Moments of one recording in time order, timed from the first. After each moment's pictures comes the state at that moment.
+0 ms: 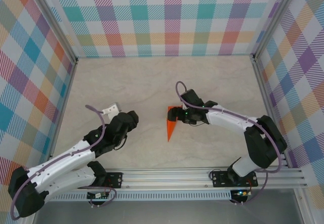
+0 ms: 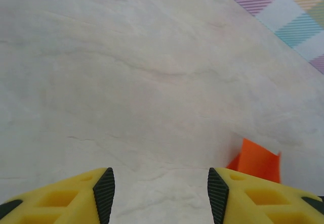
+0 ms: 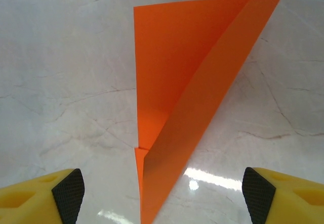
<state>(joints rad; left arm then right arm) -0.80 0.81 0.57 -0.47 -0.58 -1.09 0.69 1.58 0.96 -0.42 -0.13 0.72</state>
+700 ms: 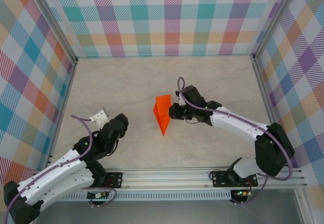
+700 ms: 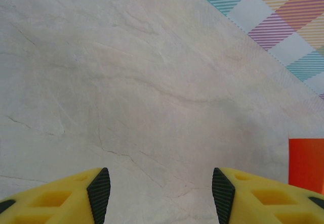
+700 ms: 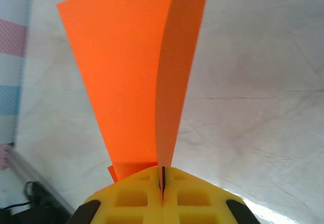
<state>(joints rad) -0.80 0.67 0.55 -0.58 -0.68 -1.13 0.69 1.41 0.93 -0.30 -0.29 0.71</state>
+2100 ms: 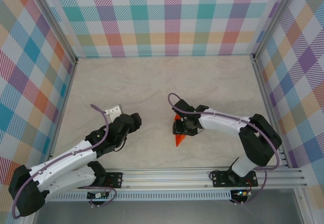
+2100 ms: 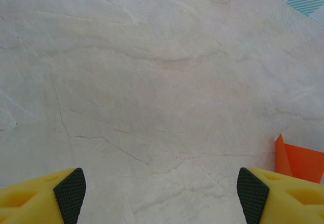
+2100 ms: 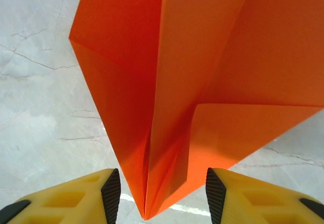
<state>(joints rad) -0.80 0.88 0.57 -0.44 -0.53 -0.96 0.81 1.59 0.94 -0.65 -0.05 0.80</state>
